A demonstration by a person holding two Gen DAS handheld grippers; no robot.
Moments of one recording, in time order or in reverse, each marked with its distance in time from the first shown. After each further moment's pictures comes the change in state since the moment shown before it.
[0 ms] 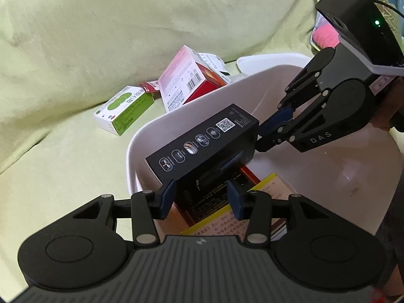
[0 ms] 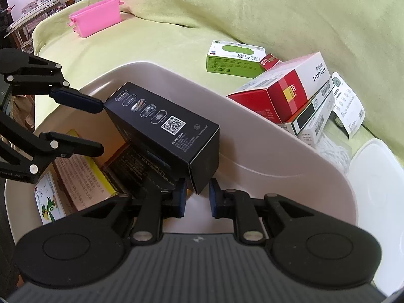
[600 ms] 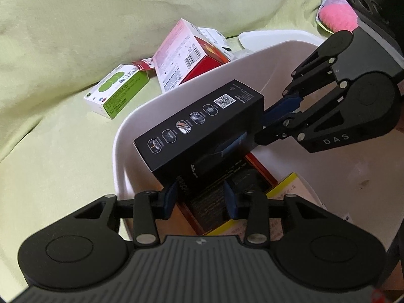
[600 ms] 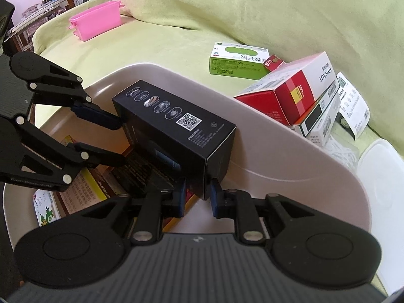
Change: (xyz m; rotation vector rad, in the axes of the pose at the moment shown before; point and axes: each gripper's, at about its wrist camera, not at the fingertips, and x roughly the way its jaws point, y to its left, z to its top) left arm 0.033 0.001 0.009 0.004 0.112 -0.008; right arm 0.007 0.006 0.001 0.013 -0.015 0.007
